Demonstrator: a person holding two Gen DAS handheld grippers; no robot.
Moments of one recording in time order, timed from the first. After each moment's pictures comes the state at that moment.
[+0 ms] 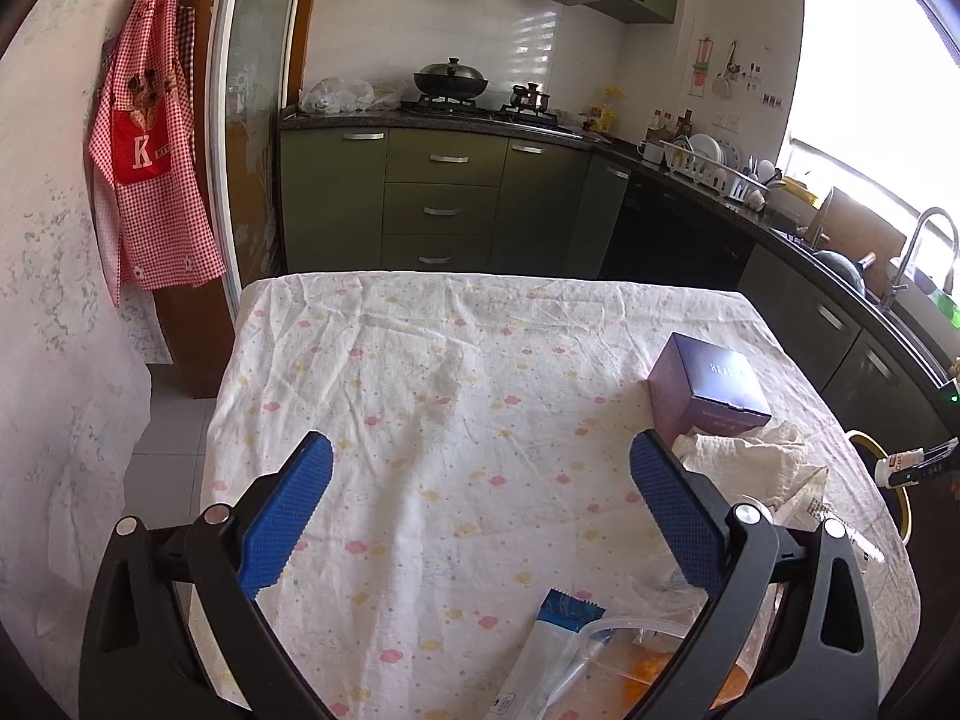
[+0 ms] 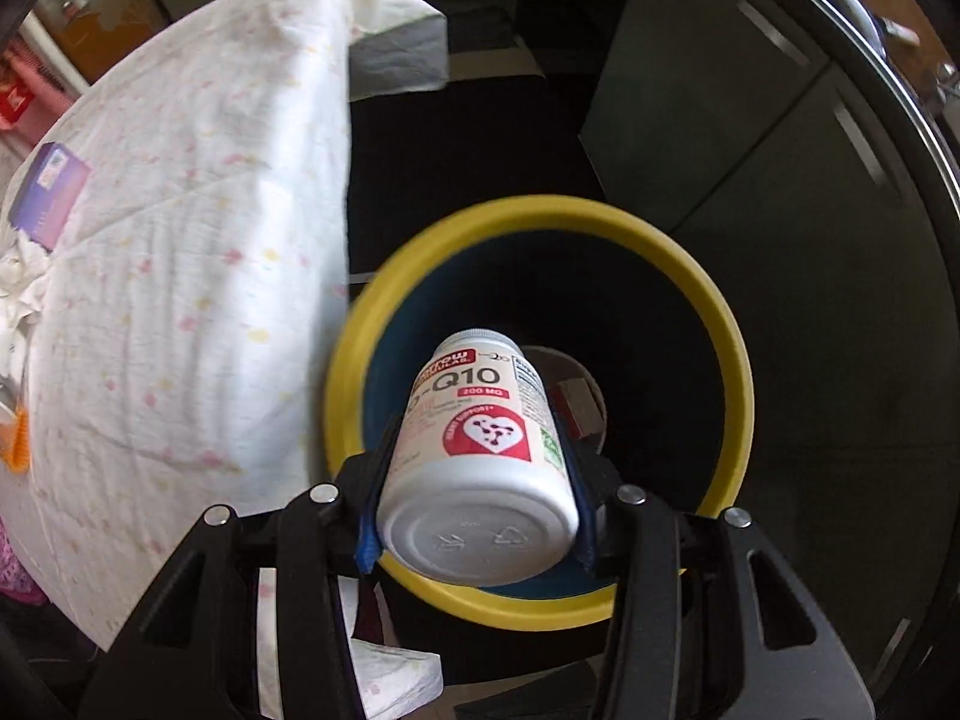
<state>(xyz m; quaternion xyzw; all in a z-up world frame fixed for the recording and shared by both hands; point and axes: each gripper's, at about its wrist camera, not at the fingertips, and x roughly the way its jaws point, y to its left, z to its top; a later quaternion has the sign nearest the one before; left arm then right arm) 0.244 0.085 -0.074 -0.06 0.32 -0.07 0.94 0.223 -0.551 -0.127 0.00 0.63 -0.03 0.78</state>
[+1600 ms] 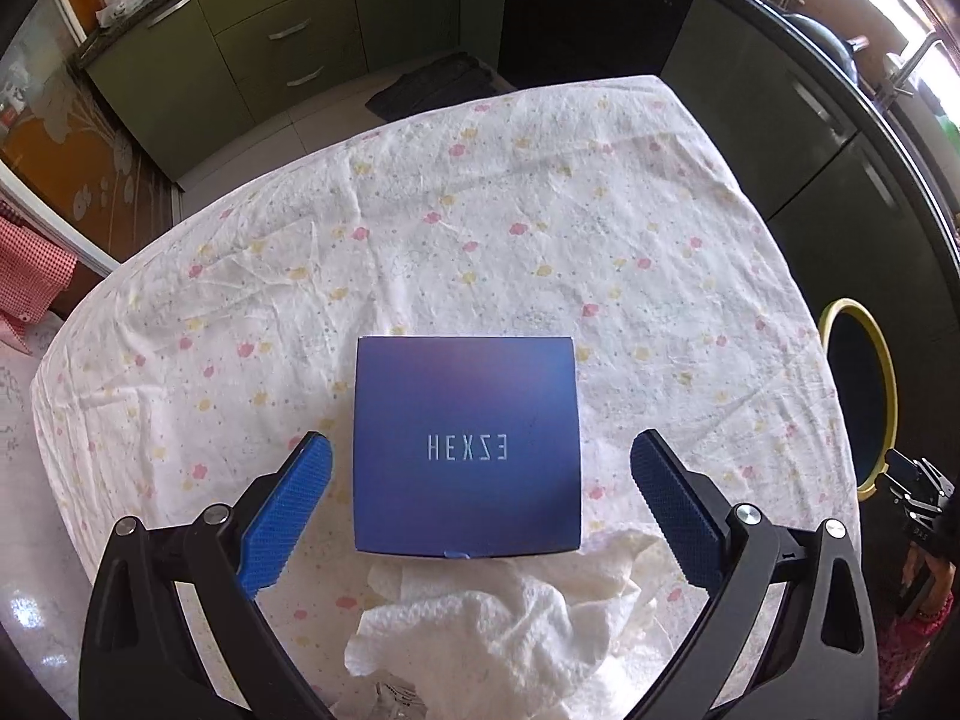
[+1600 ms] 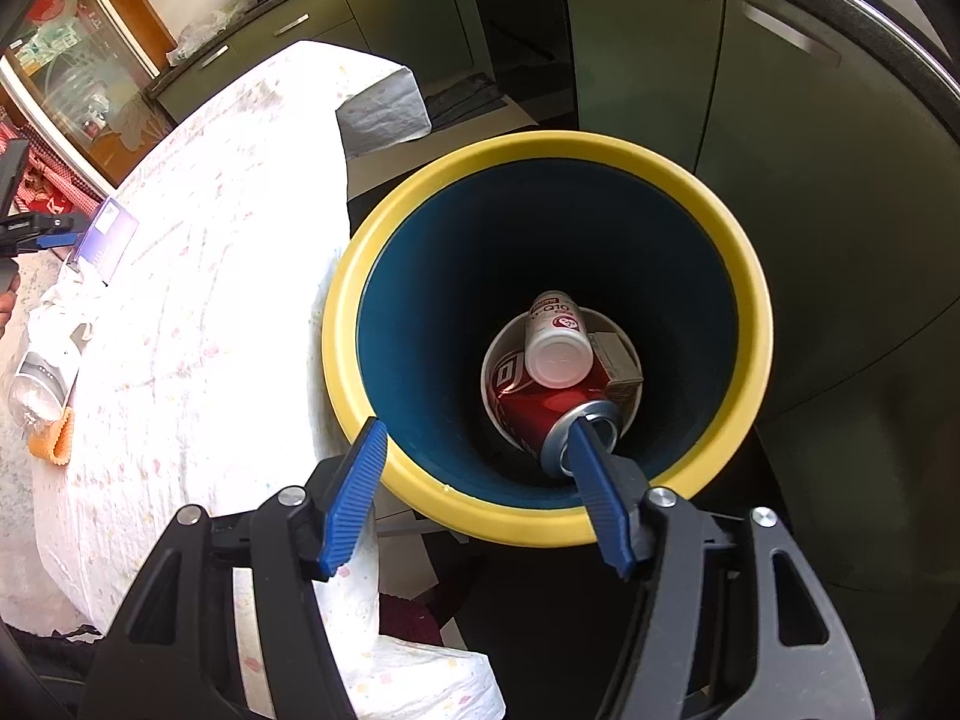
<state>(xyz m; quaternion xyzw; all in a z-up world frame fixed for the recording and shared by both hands) 0.402 -0.137 -0.086 0.09 0.59 -0.15 0.78 0.134 -0.576 -0.135 0.13 0.53 -0.01 0.84</state>
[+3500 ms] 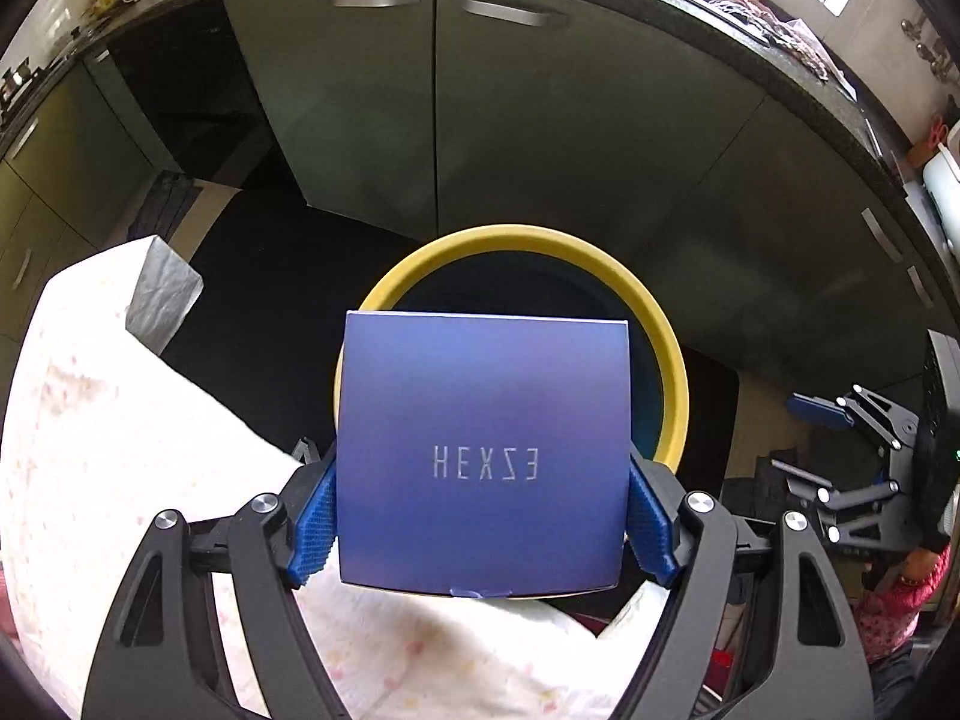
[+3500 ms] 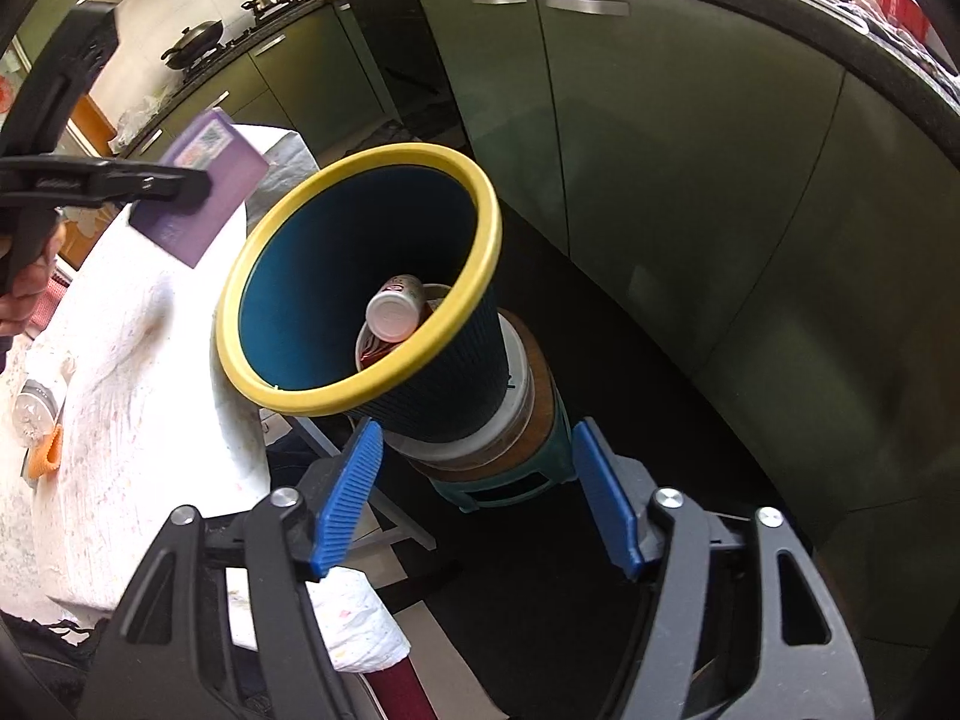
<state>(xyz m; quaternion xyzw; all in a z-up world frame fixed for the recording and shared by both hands) 0.264 -0.521 -0.083 0.26 0.53 -0.41 0.69 0.022 -0.671 -0.127 0.19 0.49 -0.09 0.85</state>
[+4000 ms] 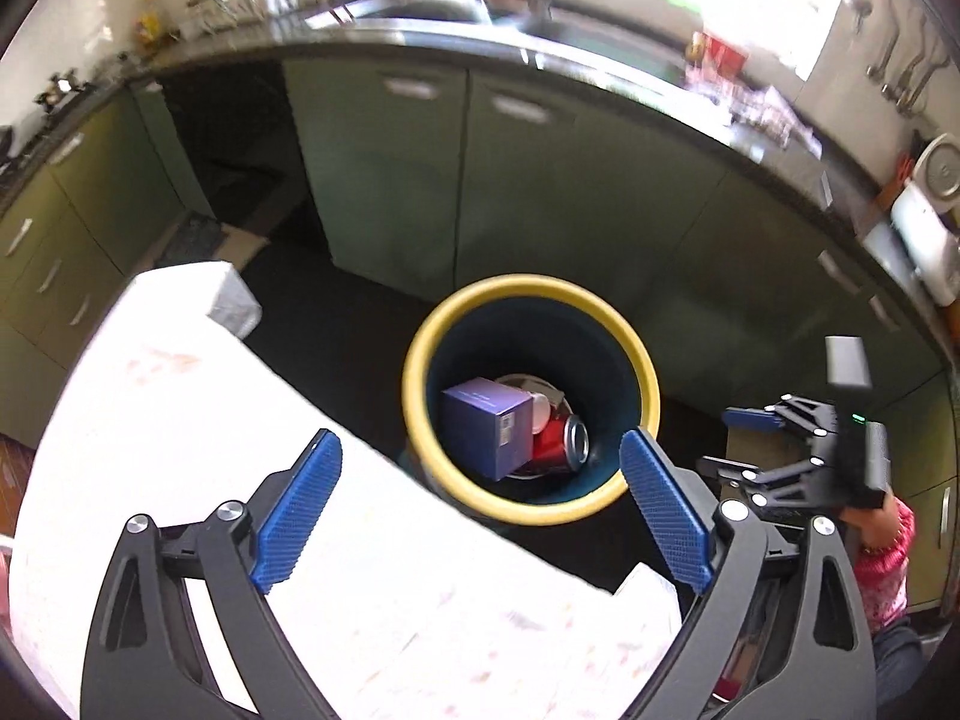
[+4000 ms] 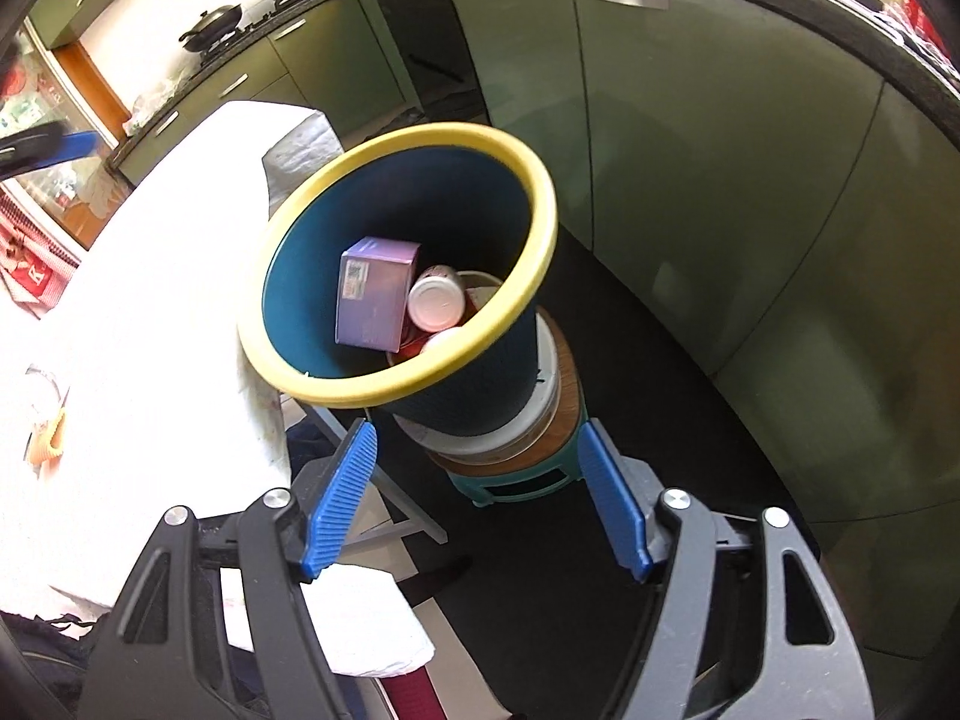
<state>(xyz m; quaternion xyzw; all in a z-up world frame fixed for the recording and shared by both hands) 0.247 -0.398 0.002 0.20 0.45 -0.43 0.76 0.041 -0.652 -0.136 0.17 0.50 -0.06 0.85</state>
